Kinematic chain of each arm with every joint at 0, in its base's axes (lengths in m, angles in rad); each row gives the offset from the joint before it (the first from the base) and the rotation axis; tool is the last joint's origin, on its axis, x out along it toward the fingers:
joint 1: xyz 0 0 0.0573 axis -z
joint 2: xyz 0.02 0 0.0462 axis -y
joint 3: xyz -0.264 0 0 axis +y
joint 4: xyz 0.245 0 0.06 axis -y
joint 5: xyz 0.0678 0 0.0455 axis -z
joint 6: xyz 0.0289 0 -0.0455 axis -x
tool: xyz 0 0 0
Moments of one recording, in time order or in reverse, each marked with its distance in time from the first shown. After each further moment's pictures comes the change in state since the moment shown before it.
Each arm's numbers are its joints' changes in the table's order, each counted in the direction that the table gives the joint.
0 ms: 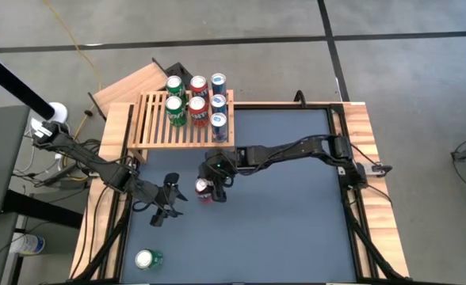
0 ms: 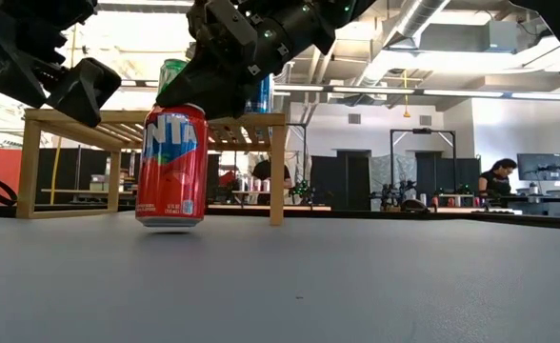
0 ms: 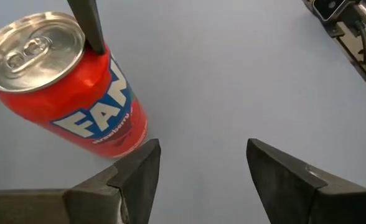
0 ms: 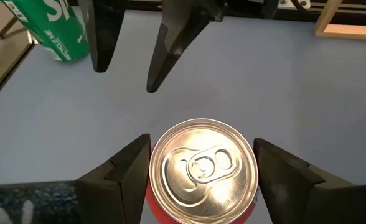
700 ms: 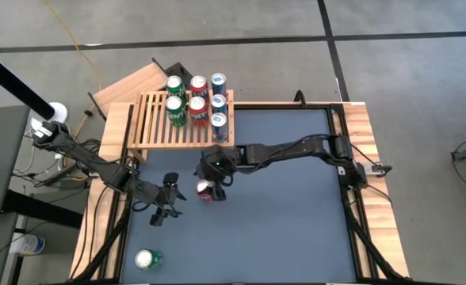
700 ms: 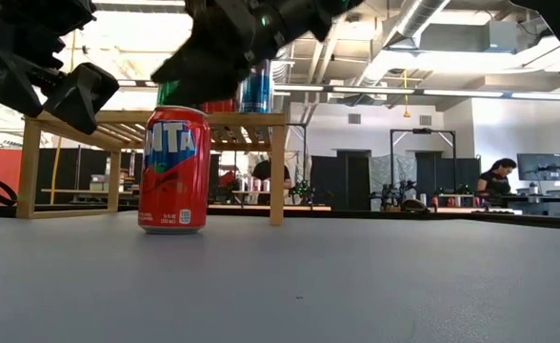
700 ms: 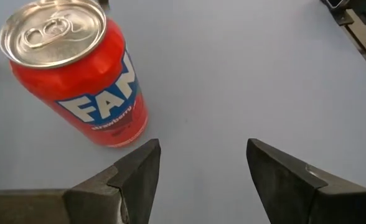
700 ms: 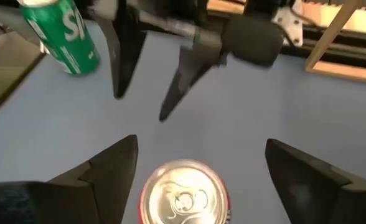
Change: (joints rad) left arm 0.000 0.000 0.000 -0.035 -0.003 0.007; right arm 0.000 0.002 -0.052 -0.021 0.000 0.097
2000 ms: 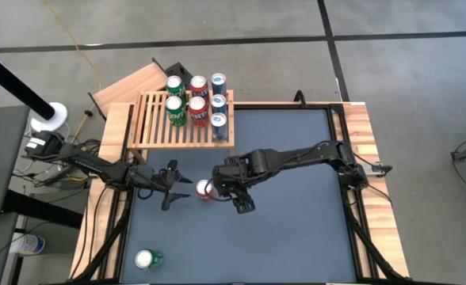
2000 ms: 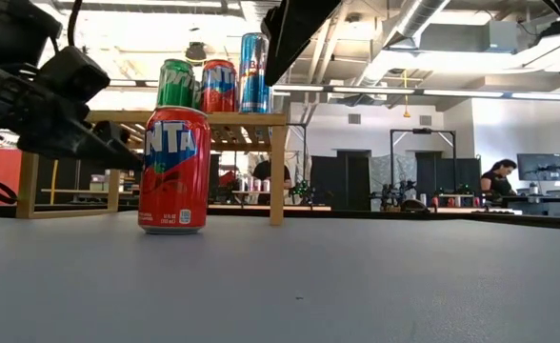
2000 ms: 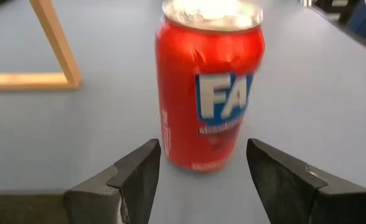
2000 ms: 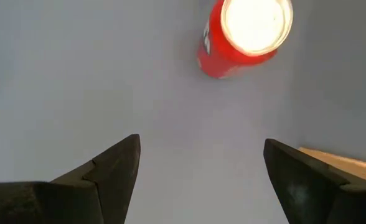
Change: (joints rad) left arm -0.283 0.000 0.443 0.796 0.042 -0.109; right arm -0.149 0.013 -0.365 -0.954 0.248 -0.037
